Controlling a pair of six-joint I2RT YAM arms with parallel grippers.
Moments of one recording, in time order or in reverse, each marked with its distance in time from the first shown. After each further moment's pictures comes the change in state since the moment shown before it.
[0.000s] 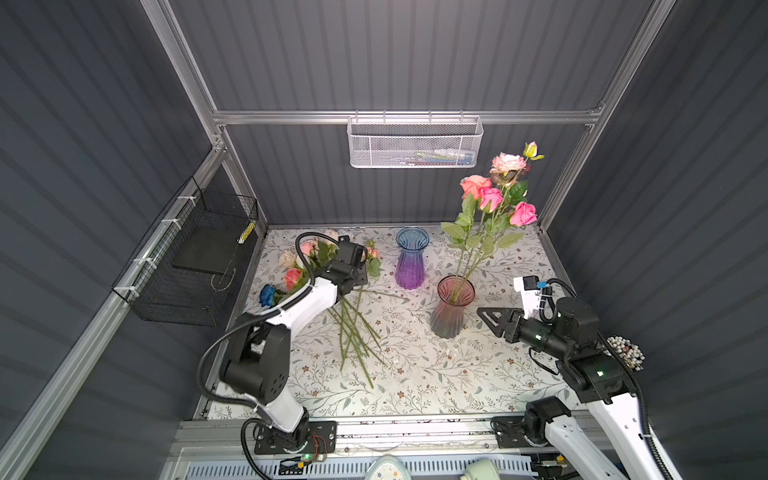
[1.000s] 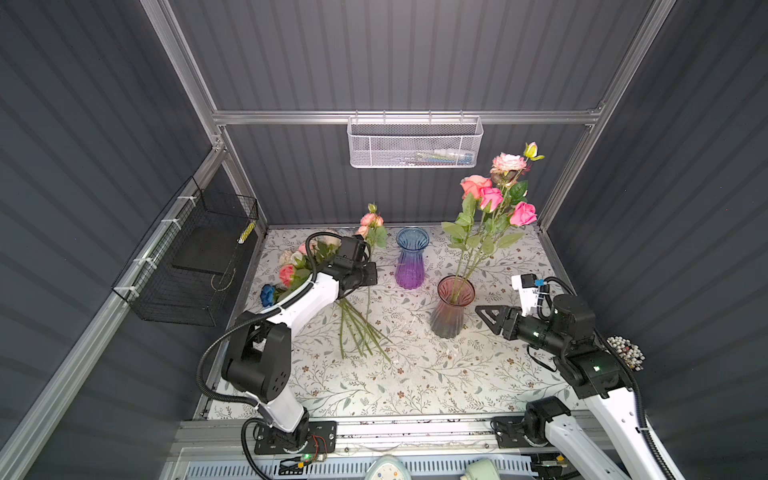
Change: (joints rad) left arm -0.011 -0.117 0.040 0.035 0.303 0.010; right arm 0.000 0.033 0.002 0.017 0.004 0.006
